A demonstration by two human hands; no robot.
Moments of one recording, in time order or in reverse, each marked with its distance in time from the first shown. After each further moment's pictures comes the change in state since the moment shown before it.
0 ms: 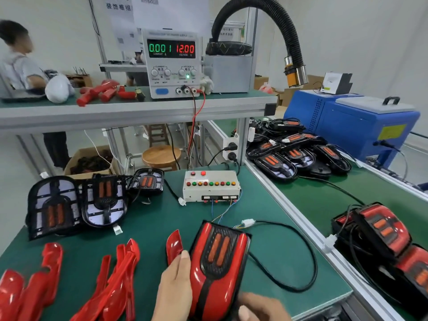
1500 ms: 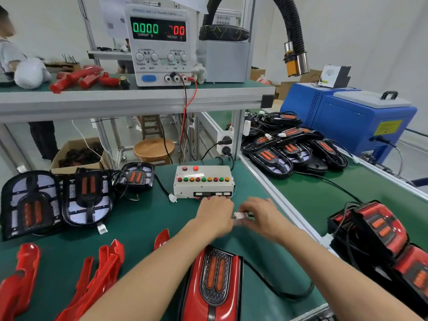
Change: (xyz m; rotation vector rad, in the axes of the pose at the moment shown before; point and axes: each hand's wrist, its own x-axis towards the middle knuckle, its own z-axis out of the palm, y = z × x) left_hand 0.108 0.083 0.115 1.369 -0.369 0.807; right_hand 0.211 0.013 -0.091 -0.961 -0.176 -0.248
